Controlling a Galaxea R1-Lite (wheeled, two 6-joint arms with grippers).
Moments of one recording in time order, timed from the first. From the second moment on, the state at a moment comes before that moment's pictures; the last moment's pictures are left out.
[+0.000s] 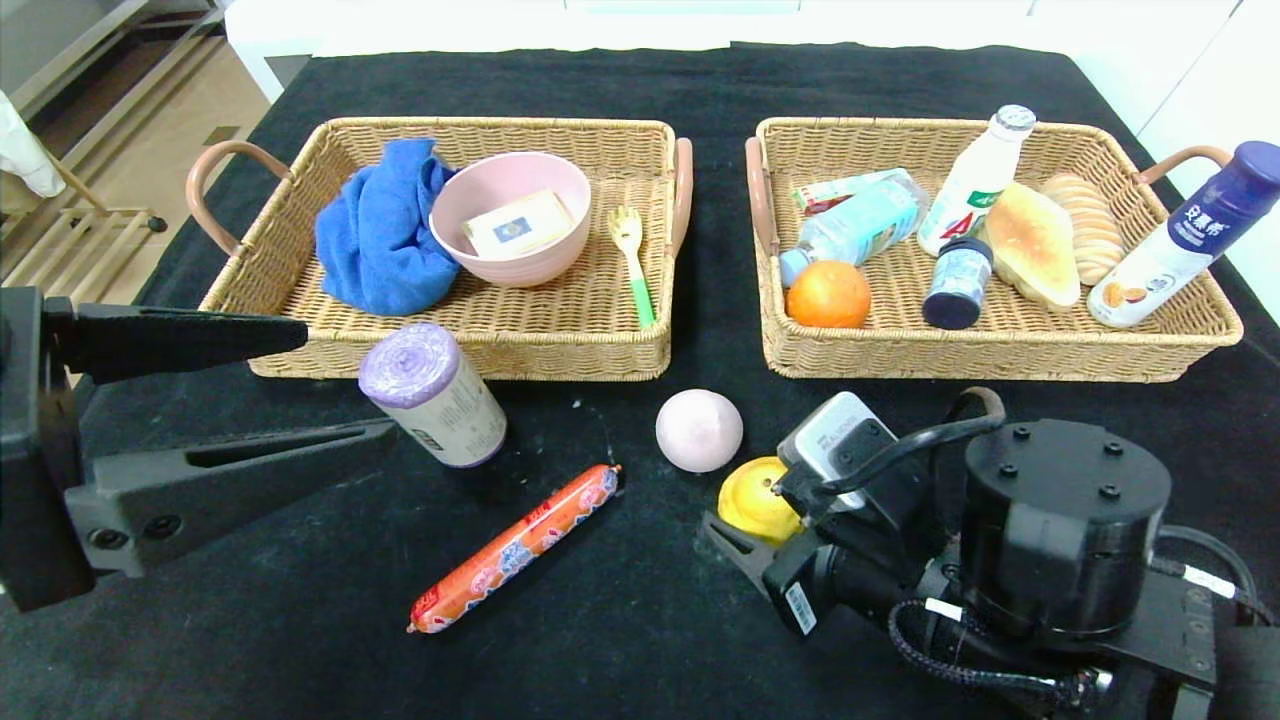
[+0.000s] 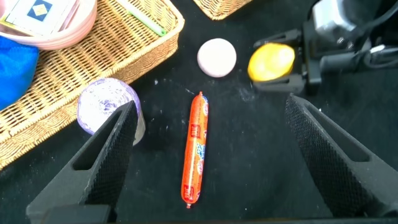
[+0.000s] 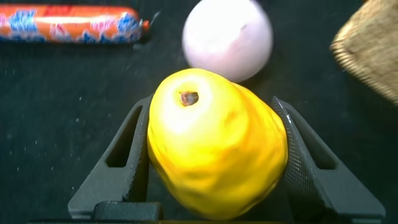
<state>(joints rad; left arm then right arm) -0.40 1.08 -1.02 0.16 -0.30 0.17 0.86 1.73 -0.70 -0.82 -0.24 -0.24</state>
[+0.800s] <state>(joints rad) -0.40 1.08 -1.02 0.16 -0.30 0.17 0.79 1.59 -0.87 -0.61 -0.24 -0.24</state>
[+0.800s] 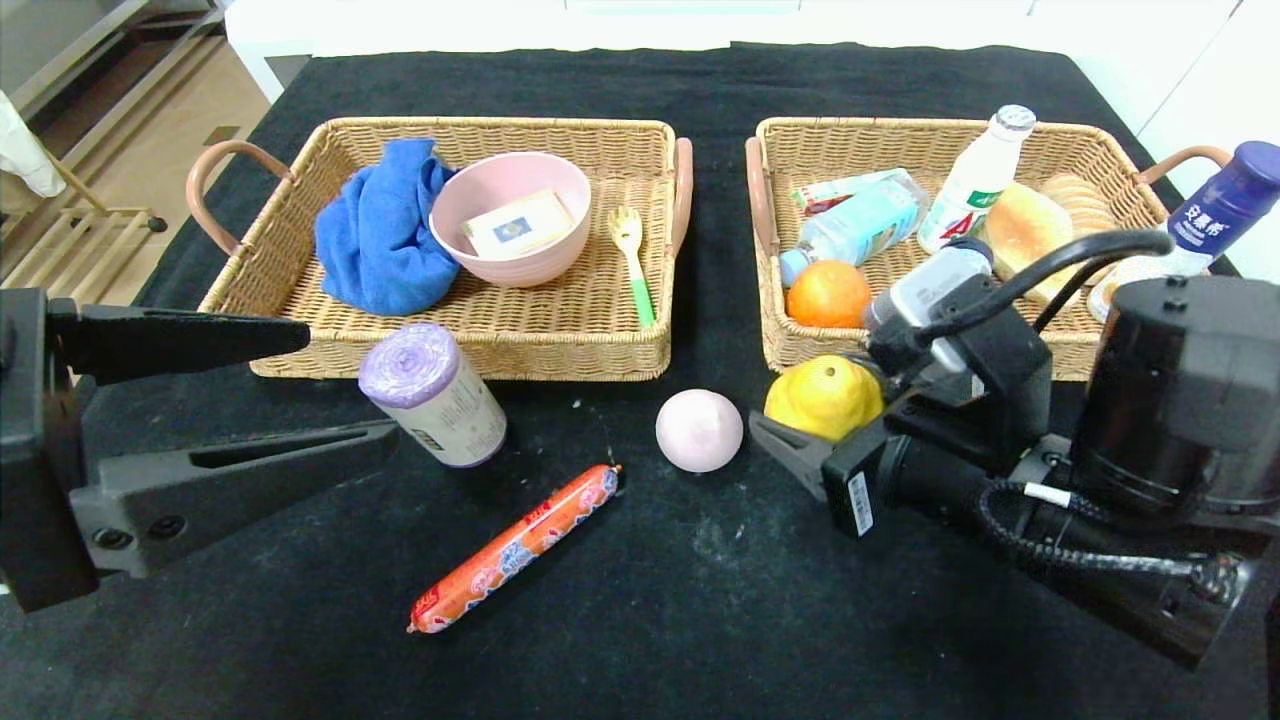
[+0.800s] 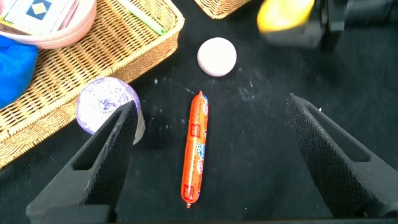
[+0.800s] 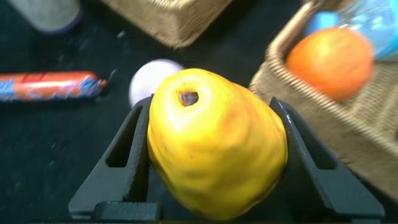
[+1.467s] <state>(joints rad) -0.41 1.08 -1.02 0.16 -0.30 0.17 0.62 1.58 -1.17 -0.40 -0.23 -0.25</state>
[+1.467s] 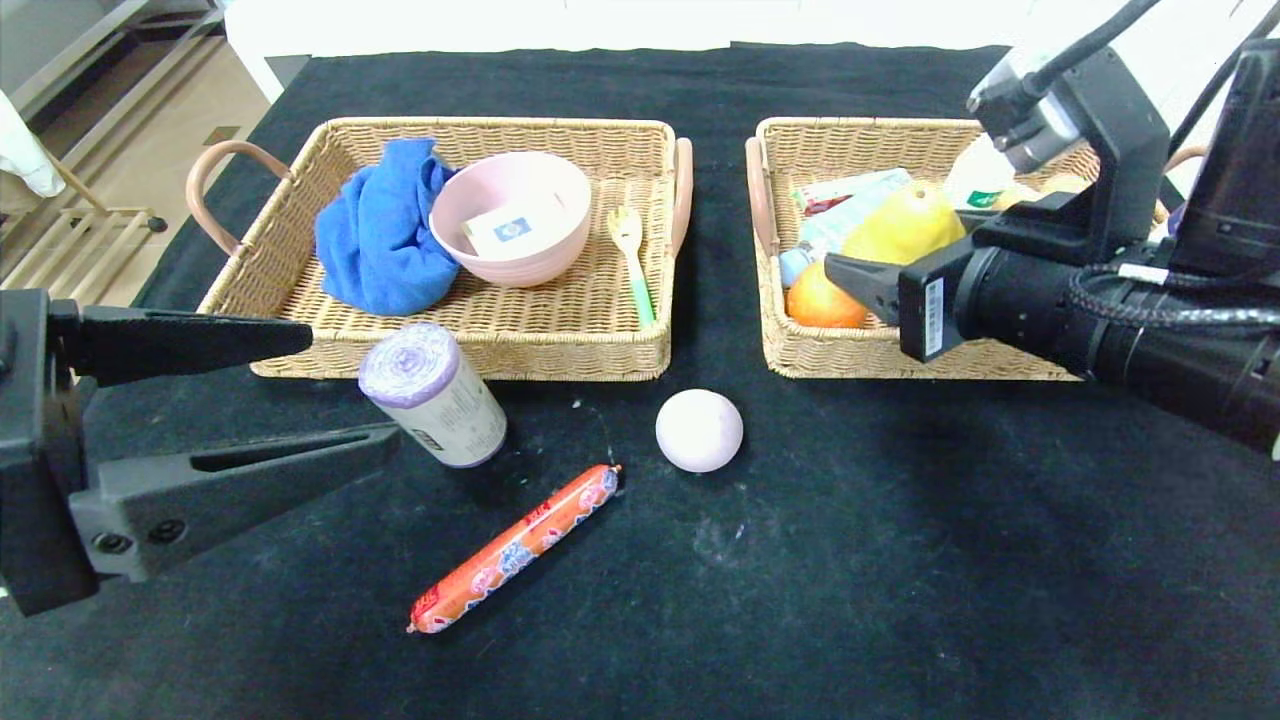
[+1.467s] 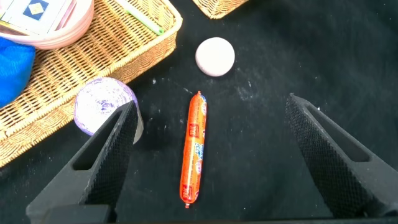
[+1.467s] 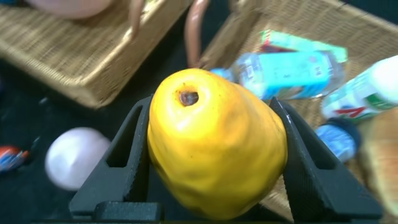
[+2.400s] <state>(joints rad) -0.43 1.08 -1.01 0.16 -0.30 0.17 0.43 1.87 -1.66 -0.31 -0.19 -0.21</state>
